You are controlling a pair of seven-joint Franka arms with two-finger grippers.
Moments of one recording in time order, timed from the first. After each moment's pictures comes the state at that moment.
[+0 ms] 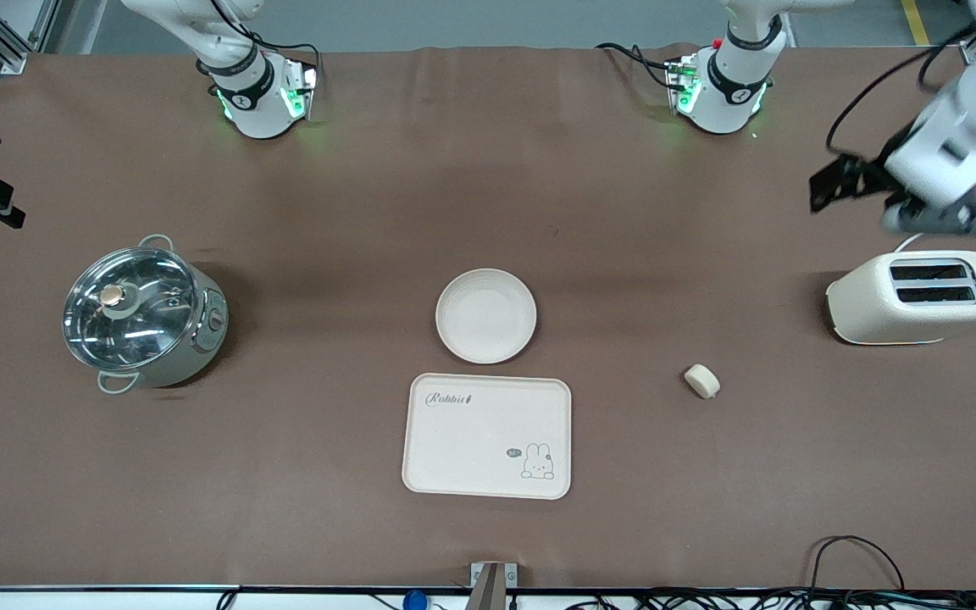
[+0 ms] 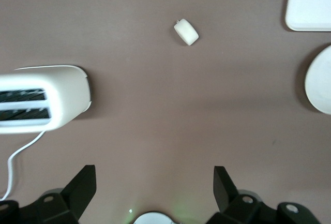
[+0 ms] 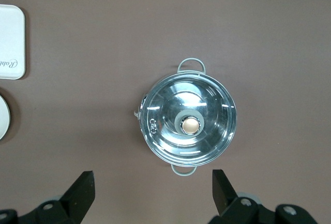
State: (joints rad) left arm -0.03 0.04 -0.13 -1.64 -0.01 1.55 -0.12; right arm -0.09 0.00 -0.02 -1.49 0.01 1.52 -0.13
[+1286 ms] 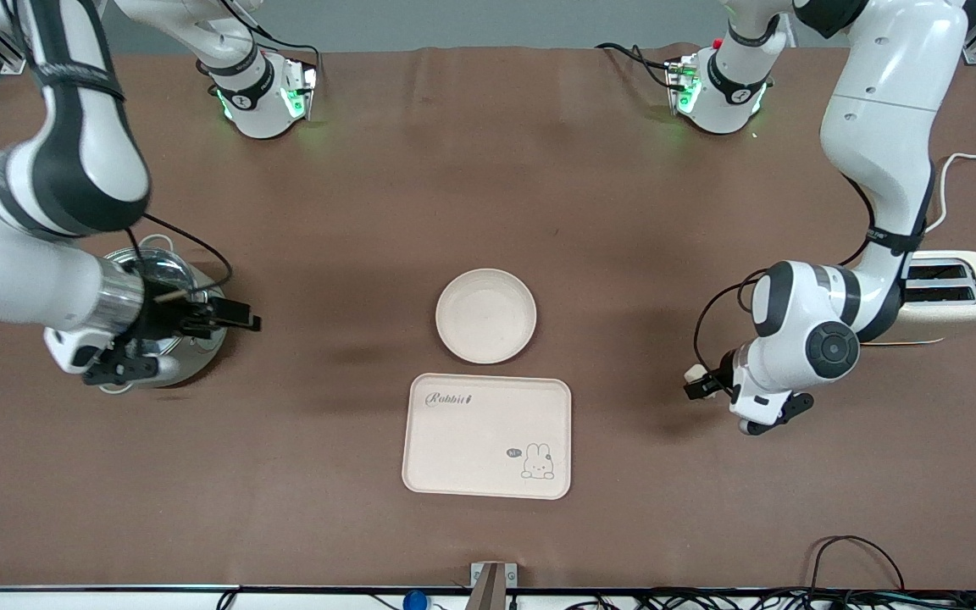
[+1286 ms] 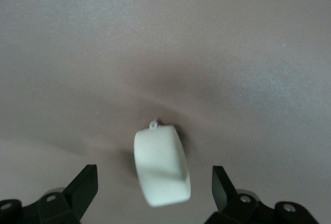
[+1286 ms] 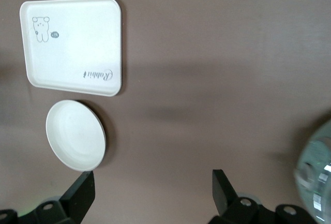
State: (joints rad) left arm -0.05 0.69 -0.13 -1.68 -0.01 2.29 -0.59; right arm 0.15 0.34 -0.01 -1.59 0.38 1.87 0.01
